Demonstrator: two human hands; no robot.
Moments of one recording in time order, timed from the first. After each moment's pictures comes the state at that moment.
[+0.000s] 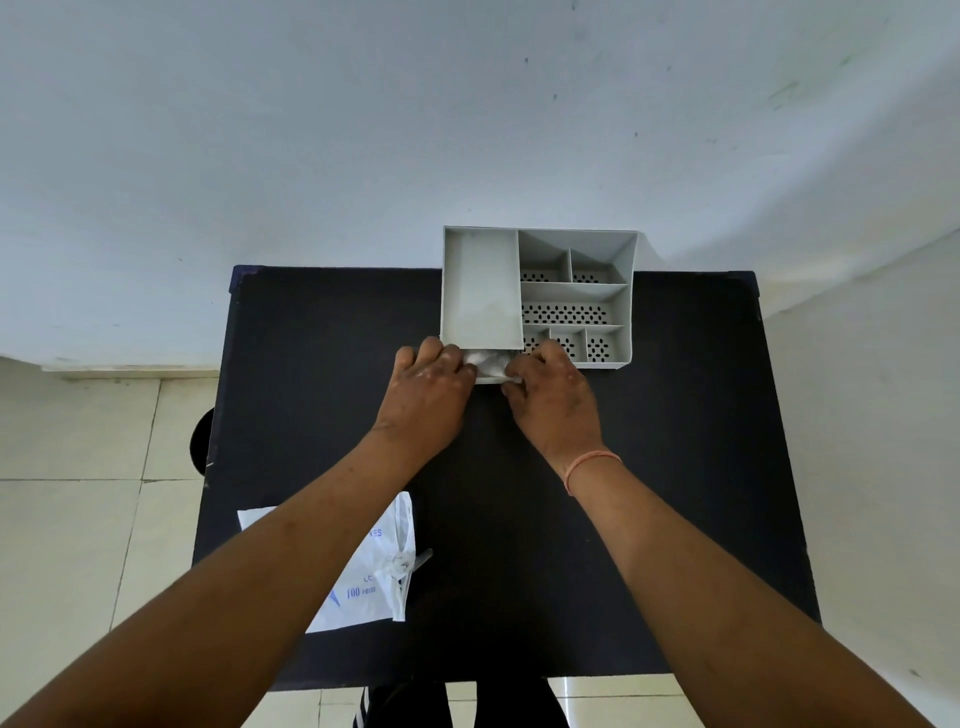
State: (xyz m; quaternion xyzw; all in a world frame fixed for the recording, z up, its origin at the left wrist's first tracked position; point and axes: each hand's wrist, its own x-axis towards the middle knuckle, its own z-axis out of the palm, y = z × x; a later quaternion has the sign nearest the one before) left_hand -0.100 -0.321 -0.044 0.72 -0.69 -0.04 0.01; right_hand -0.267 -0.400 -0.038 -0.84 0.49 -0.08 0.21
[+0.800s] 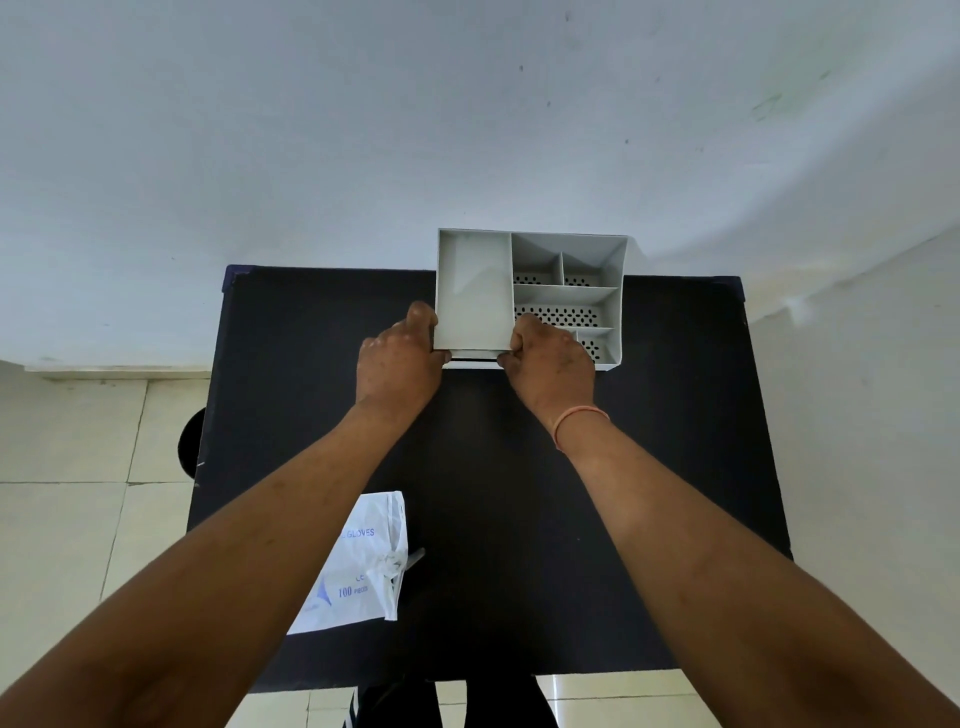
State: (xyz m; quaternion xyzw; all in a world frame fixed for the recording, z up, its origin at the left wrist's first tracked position) left_hand -0.080 -0.348 -0.033 0.83 -0.49 -0.18 0.18; right_hand -0.246 -0.433 -0.023 -0.82 0.55 -0.01 0.17
